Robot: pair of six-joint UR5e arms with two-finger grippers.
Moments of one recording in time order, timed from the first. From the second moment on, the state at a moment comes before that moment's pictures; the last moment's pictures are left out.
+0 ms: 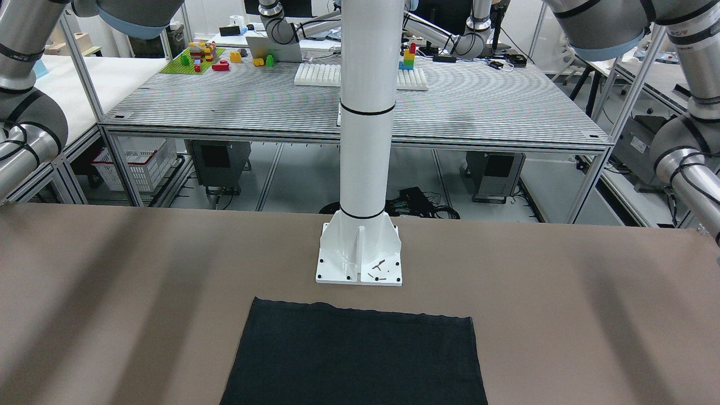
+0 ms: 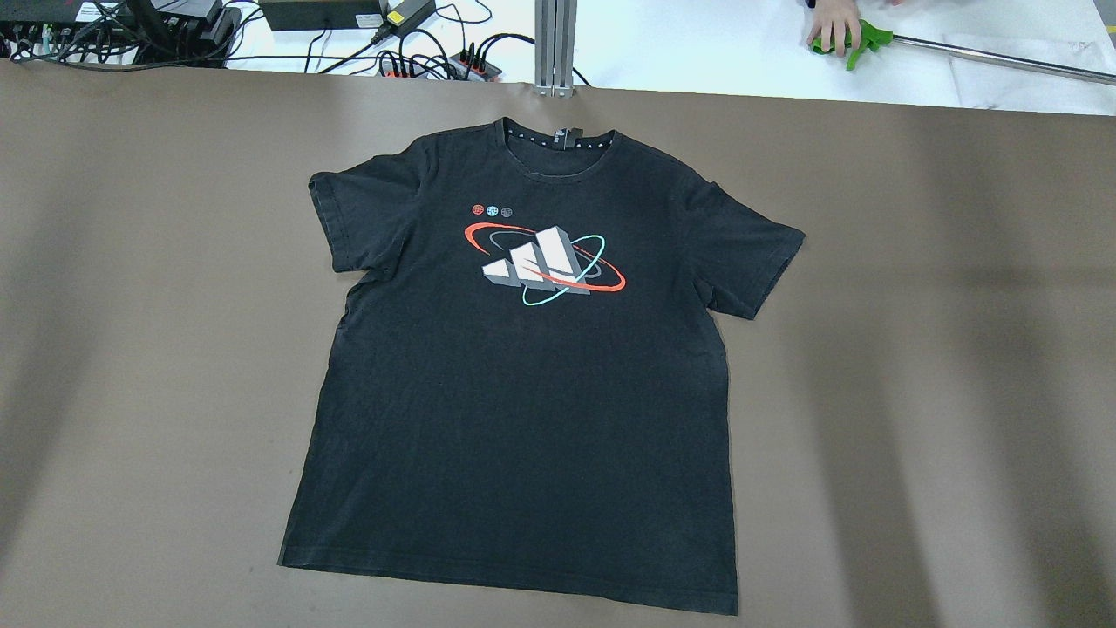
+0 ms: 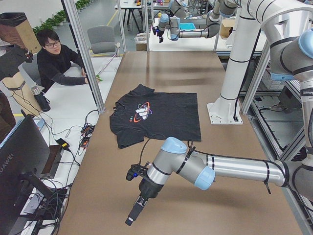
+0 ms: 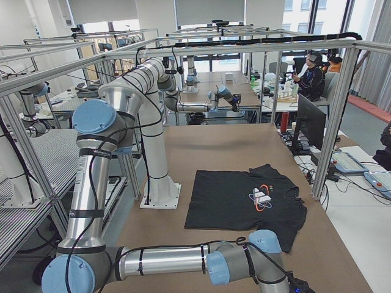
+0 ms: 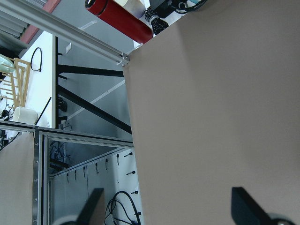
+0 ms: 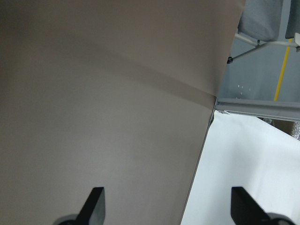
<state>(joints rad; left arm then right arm) -1.51 -1.51 -1.74 -2.02 -1.67 0.00 1.56 -1.56 1.65 -1.41 1.83 -0.20</state>
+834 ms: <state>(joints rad) -1.46 -1.53 -1.74 -1.99 -1.68 -0.01 1.55 -1.55 1.66 -1.41 1.84 -0.19</state>
